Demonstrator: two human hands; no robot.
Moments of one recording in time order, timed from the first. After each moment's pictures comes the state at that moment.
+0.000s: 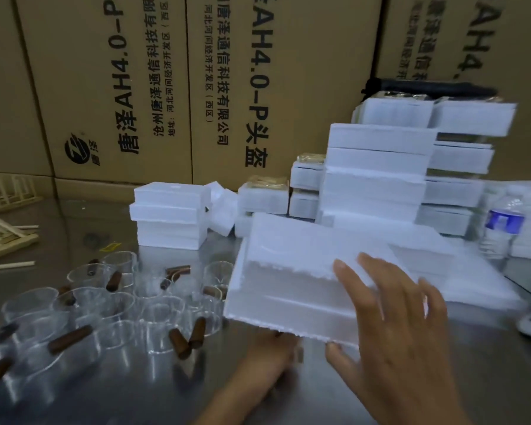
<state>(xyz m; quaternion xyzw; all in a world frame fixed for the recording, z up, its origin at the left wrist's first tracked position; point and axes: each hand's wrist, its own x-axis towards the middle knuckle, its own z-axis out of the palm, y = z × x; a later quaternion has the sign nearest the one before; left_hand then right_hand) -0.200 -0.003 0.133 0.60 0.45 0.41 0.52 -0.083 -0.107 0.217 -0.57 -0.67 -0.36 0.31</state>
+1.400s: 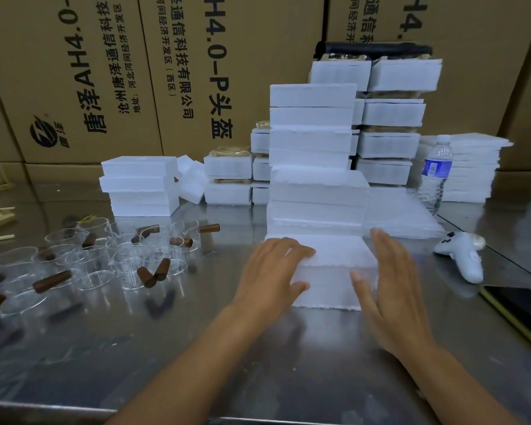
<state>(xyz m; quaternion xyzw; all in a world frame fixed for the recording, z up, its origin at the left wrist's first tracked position) -0.153 -0.071 0.165 0.88 0.33 0.33 -0.04 0.026 -0.151 0.144 -0.61 -0.63 -0.19 0.44</state>
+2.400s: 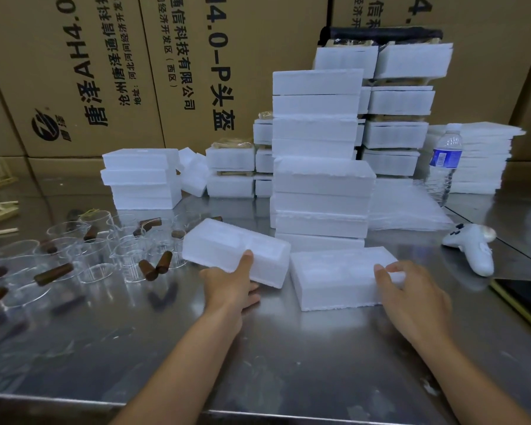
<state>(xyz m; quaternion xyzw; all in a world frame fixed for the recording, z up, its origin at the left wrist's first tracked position) -0.178 -0.065 0.149 0.36 0.53 0.53 0.55 0.036 -0.153 0.144 -0.81 -0.43 0.00 0.40</state>
